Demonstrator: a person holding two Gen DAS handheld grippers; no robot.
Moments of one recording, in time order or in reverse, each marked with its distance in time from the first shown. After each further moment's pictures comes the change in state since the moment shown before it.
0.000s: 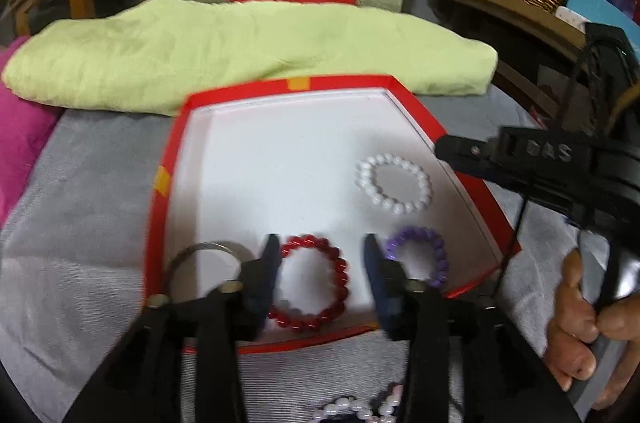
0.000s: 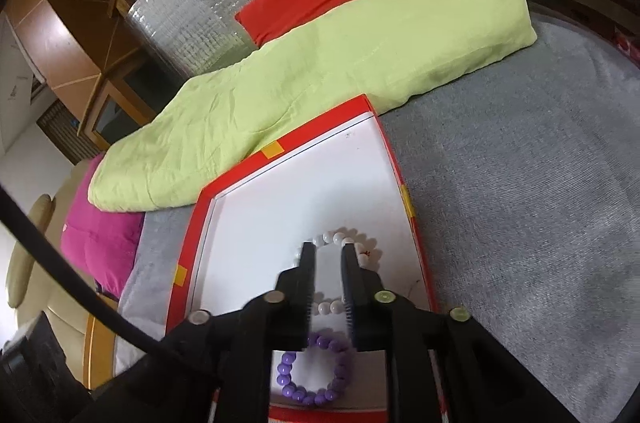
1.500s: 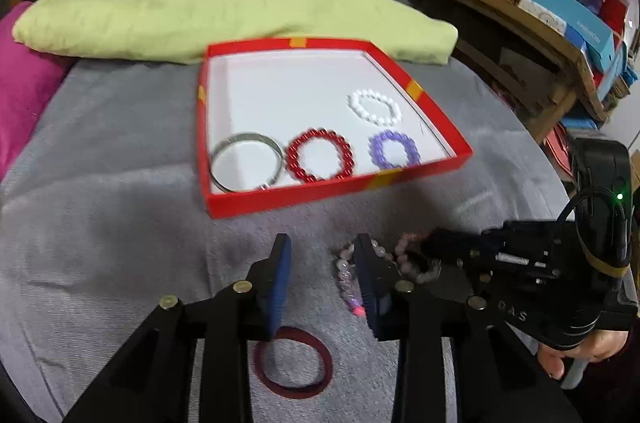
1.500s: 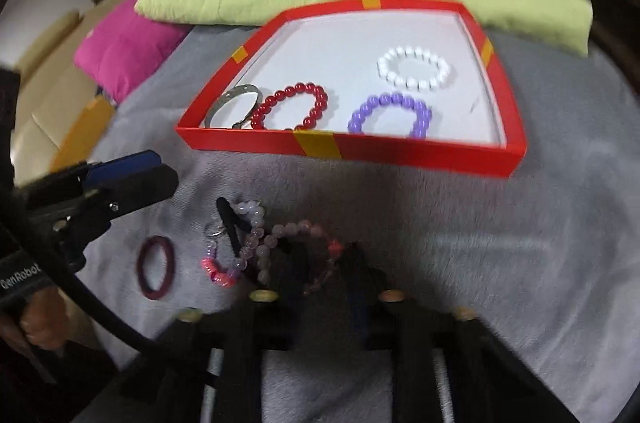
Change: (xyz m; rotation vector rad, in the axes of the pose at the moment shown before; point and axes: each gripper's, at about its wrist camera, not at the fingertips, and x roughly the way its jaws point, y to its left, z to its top) left arm -0.060 0.041 -0.067 0.017 0.102 -0.180; right arm -0.037 0.052 -0.139 -0.456 0.247 -0.084
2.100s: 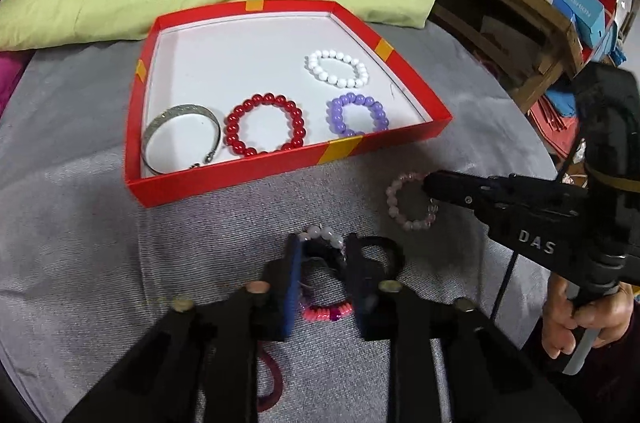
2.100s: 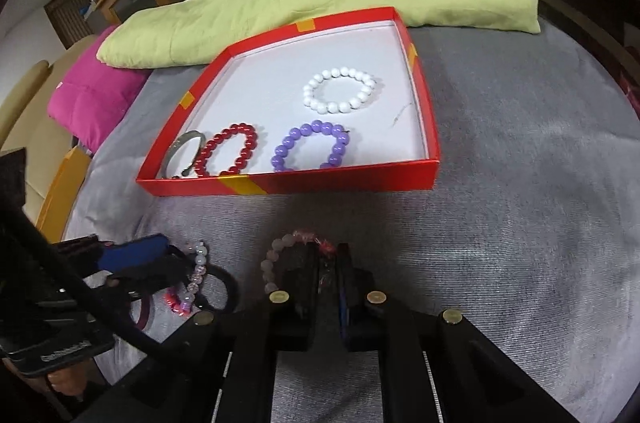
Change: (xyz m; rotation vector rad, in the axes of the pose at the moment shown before) left arm 0.032 -0.026 0.001 0.042 0.107 -0.069; right arm -0.011 -0.044 0.009 0.167 -0.050 -0.024
